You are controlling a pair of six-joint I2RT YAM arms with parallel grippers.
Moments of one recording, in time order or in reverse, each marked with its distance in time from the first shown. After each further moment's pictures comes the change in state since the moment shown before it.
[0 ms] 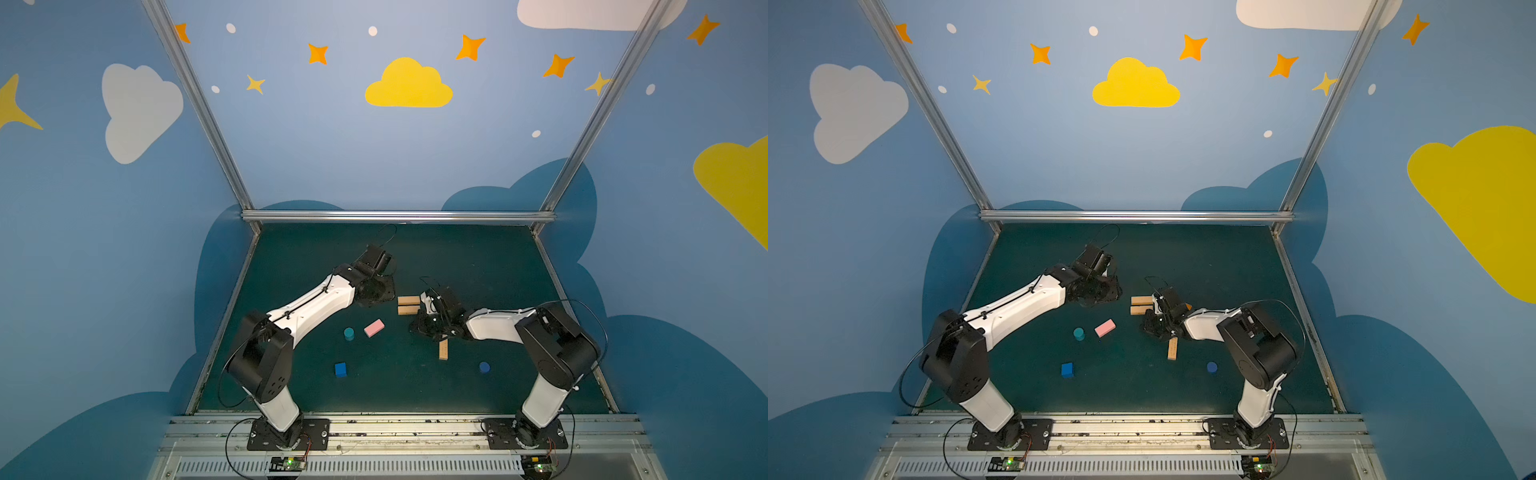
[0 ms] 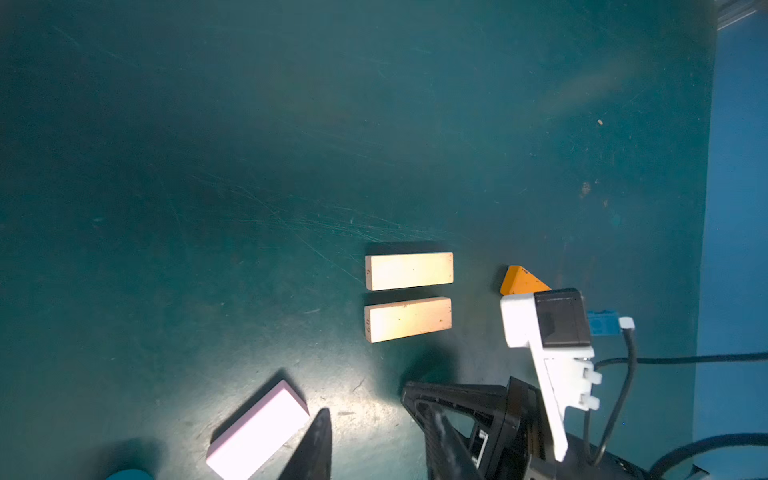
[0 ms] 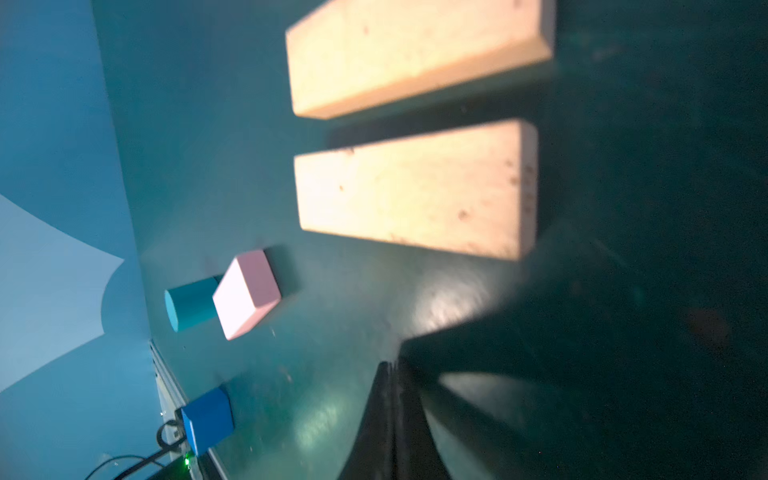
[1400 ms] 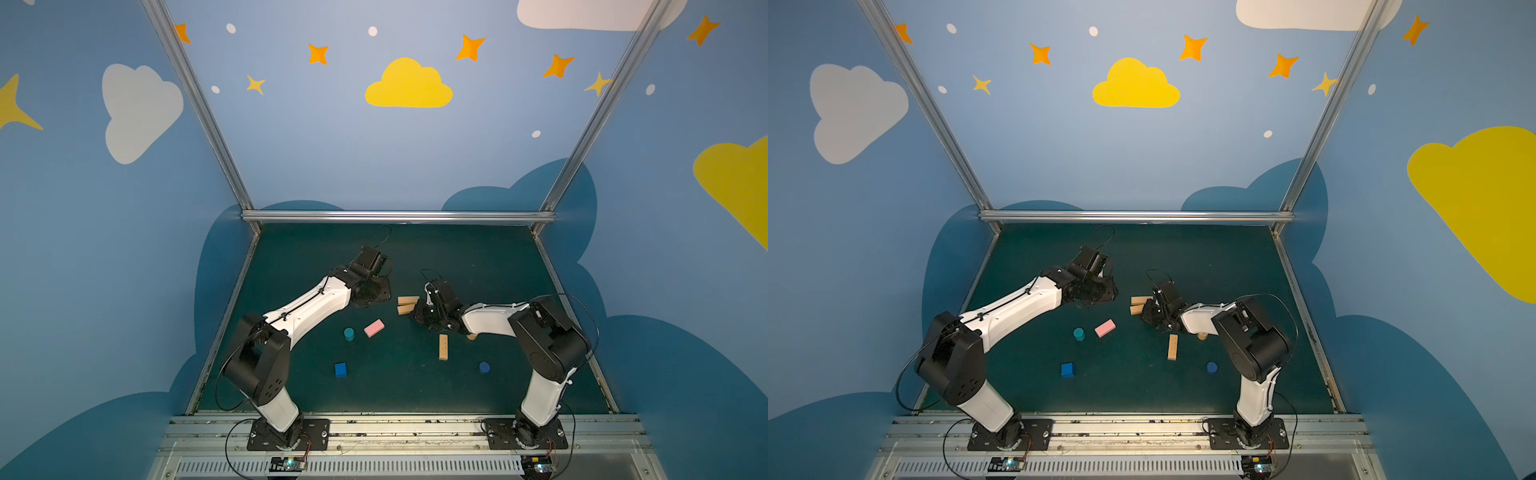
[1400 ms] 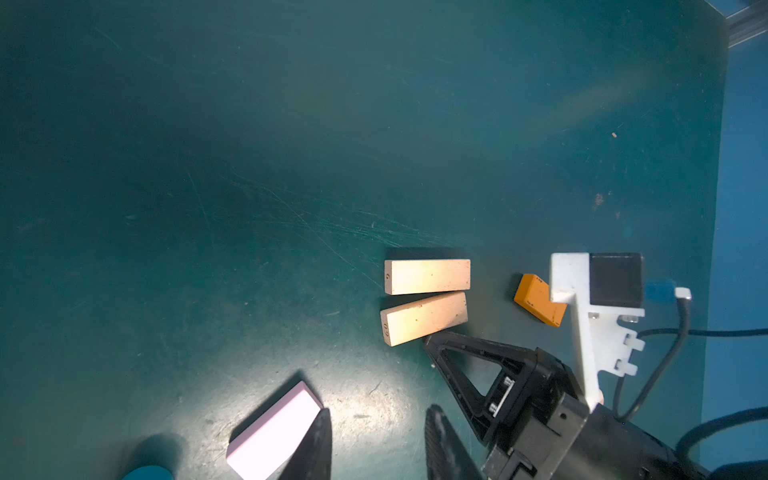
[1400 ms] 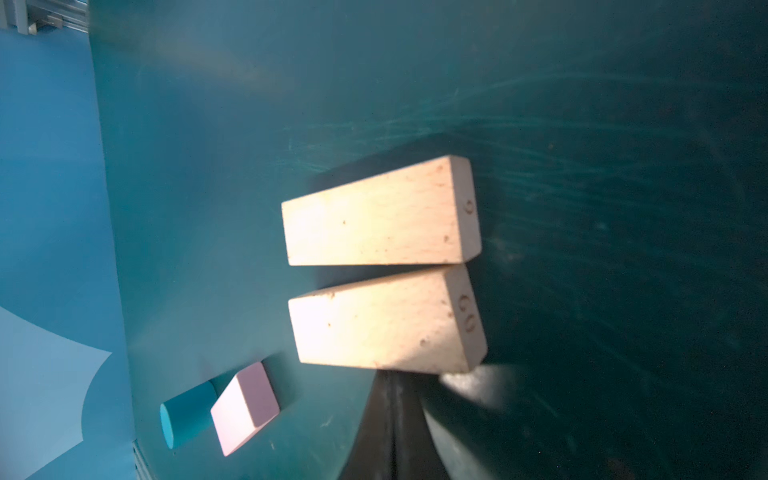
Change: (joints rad) left arm 0.021 -0.014 -0.031 0.019 -0.004 -0.002; right arm -0.026 0.056 0.074 0.019 0.143 0.053
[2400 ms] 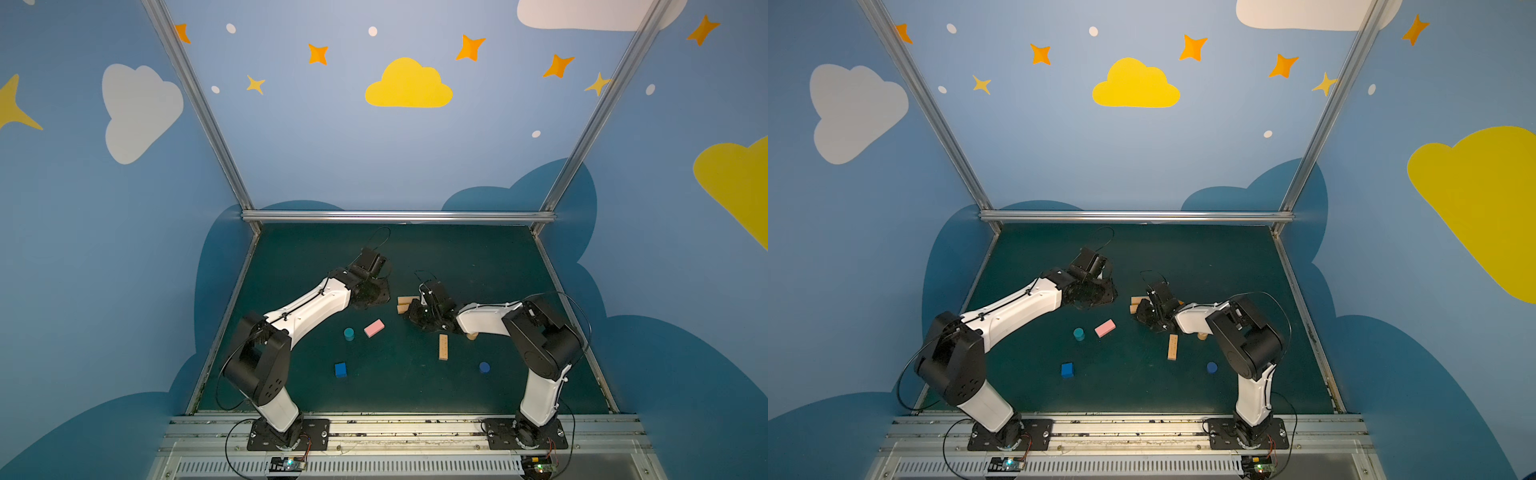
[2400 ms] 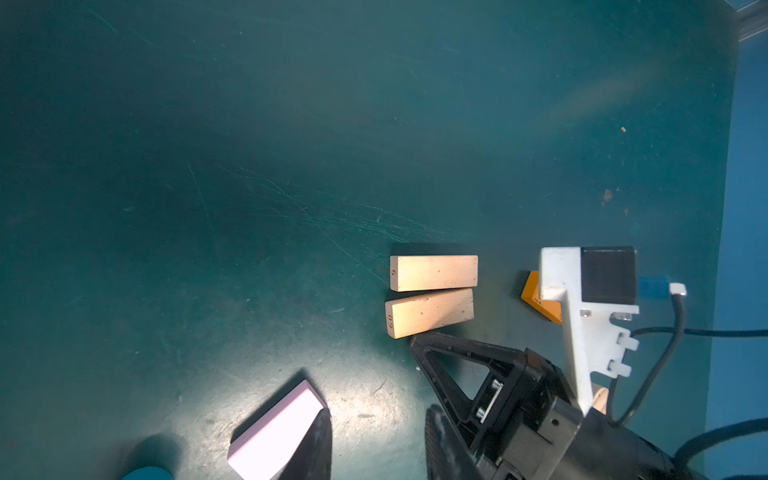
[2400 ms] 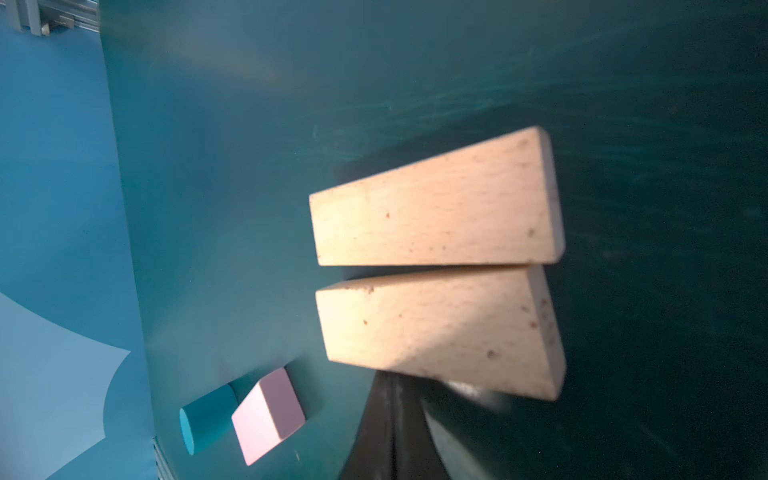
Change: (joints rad) left arm 0.005 -0.002 -0.025 0.015 0.007 0.000; right arm 0.045 0.035 0.036 0.014 0.002 0.055
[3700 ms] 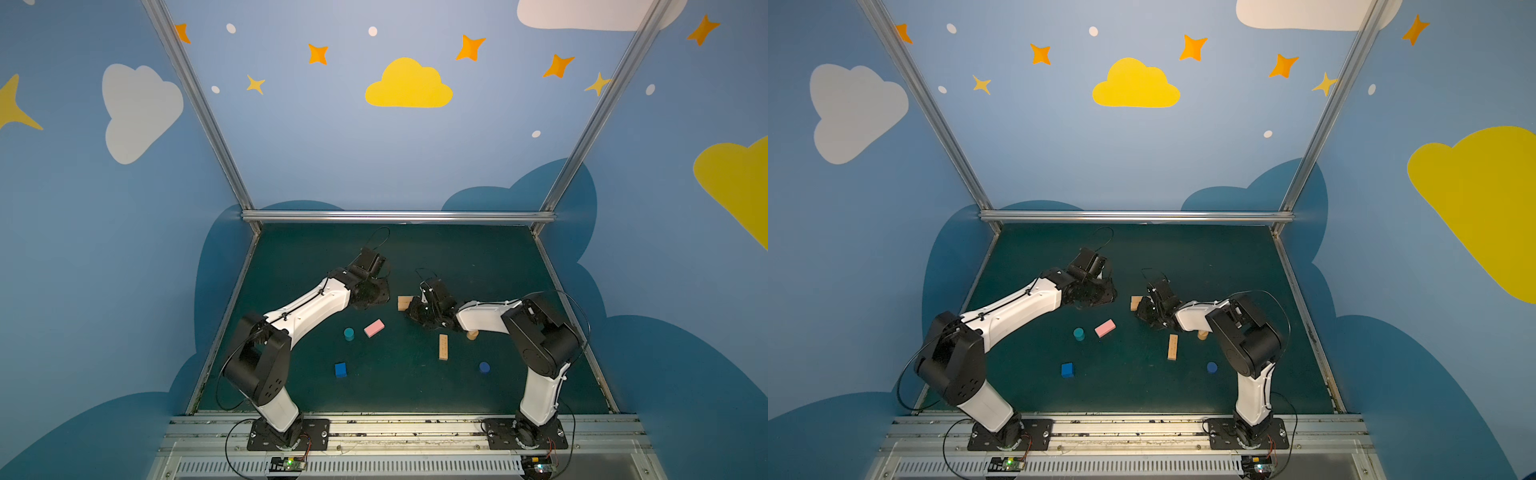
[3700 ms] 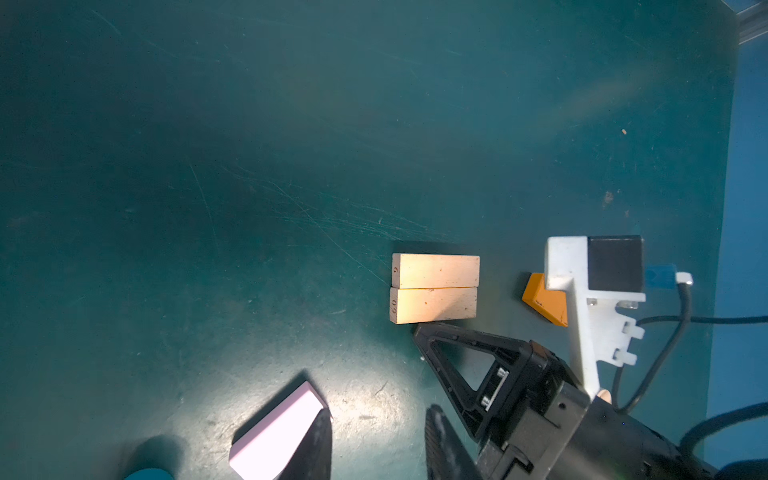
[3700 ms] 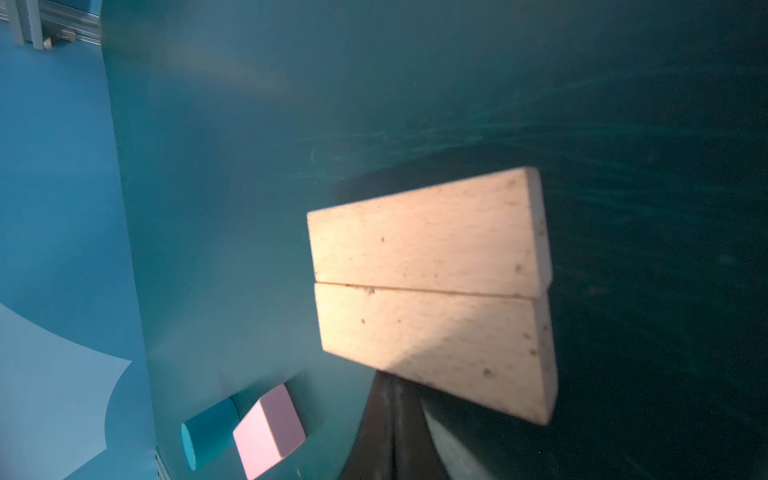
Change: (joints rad) left arm 0.002 0.000 -0.003 0.004 0.000 0.000; right arm -0.024 0.013 0.021 -0.007 0.000 -0.003
